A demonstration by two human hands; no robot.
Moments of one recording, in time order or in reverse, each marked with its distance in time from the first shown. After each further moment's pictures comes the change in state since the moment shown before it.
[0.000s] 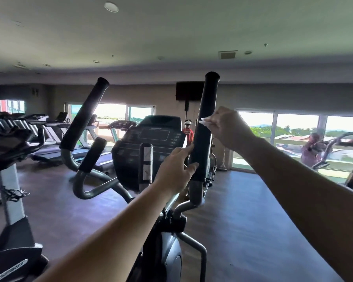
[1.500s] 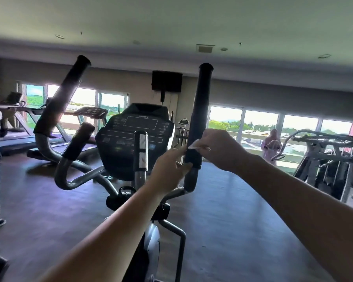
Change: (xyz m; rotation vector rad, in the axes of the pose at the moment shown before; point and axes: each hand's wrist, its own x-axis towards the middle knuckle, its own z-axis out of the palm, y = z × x) left_hand -0.022 -0.027 0.005 -0.282 -0.027 -0.028; right_hand -0.057 -0.060 0.002 -0.125 -0.345 0.008
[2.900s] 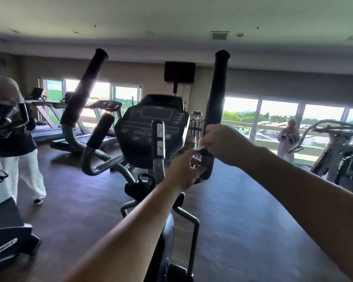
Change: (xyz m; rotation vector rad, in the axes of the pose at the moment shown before) left_hand -0.024 -0.023 0.008 -0.025 -0.101 -0.152; right_hand 0.001 -0.022 0.019 -0.302 -0.034 -0.268
